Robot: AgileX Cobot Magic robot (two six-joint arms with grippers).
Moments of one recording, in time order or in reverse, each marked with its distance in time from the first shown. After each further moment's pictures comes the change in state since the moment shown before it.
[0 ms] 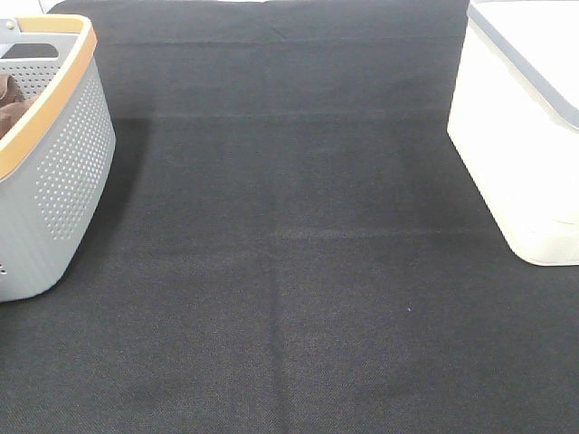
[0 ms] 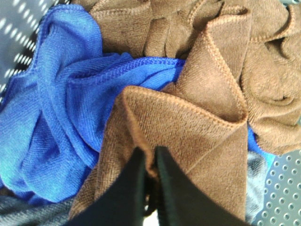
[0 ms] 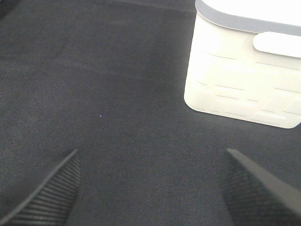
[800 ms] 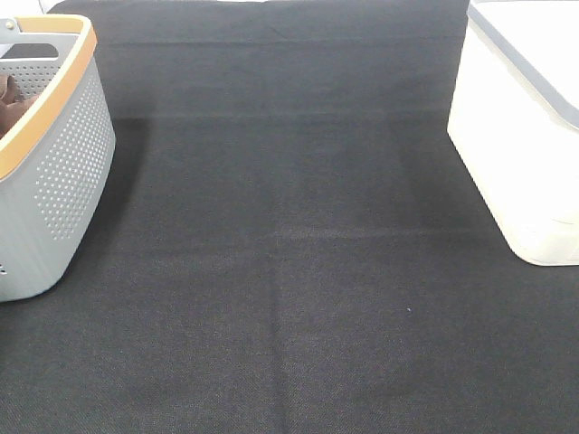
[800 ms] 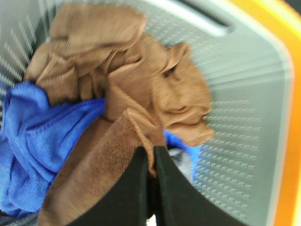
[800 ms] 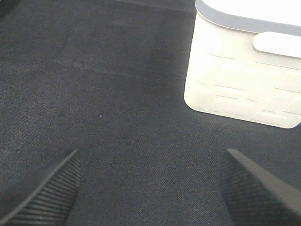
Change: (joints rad) left arm 0.000 -0.015 -0.321 -0.077 0.219 0.114; right arm 0.000 0.000 0.000 0.000 0.000 0.000
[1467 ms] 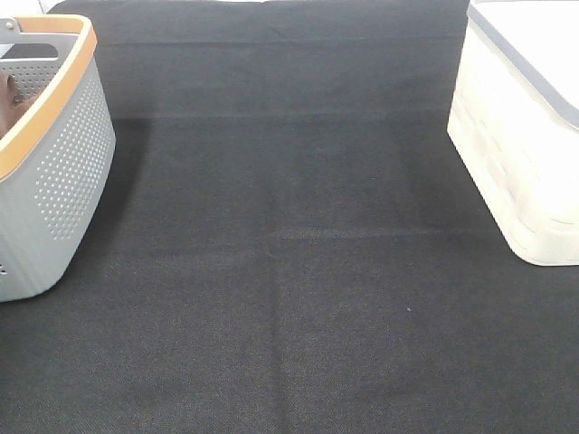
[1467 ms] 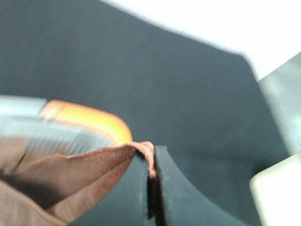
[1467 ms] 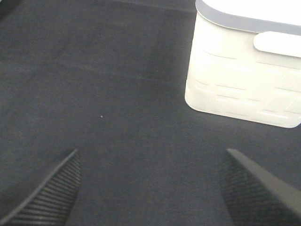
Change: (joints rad) left arm 0.000 -0.305 -0.060 -0.303 -0.079 0.171; right arm 0.000 0.000 0.000 0.007 0.000 0.011
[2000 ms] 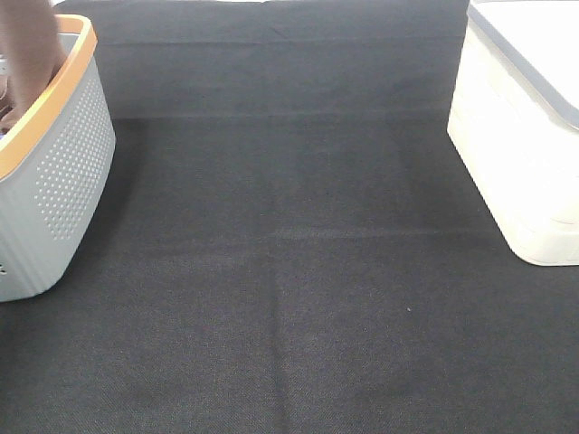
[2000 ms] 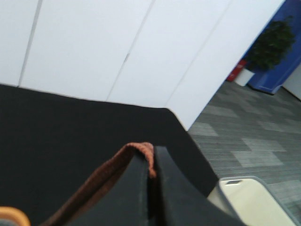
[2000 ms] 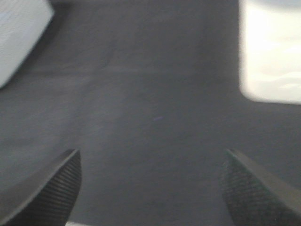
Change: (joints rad) left arm -0.137 -0.162 -0.001 -0.194 -0.169 0.105; right arm 0.000 0.180 0.000 0.222 -0.062 0.080
